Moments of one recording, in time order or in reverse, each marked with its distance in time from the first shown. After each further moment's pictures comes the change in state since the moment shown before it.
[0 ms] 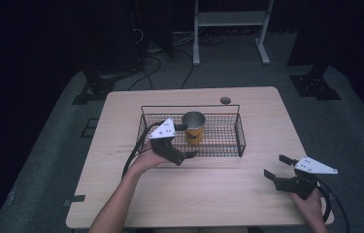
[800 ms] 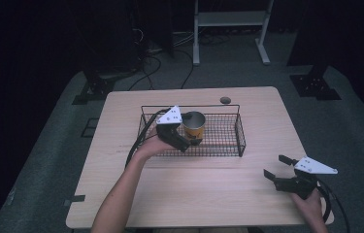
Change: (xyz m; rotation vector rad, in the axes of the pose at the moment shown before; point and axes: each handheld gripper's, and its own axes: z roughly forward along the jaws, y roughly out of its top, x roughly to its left) left arm 0.031 0.019 0.021 0.034 -0.005 0.016; right arm 0.000 0.000 0.000 -0.001 0.004 -0.005
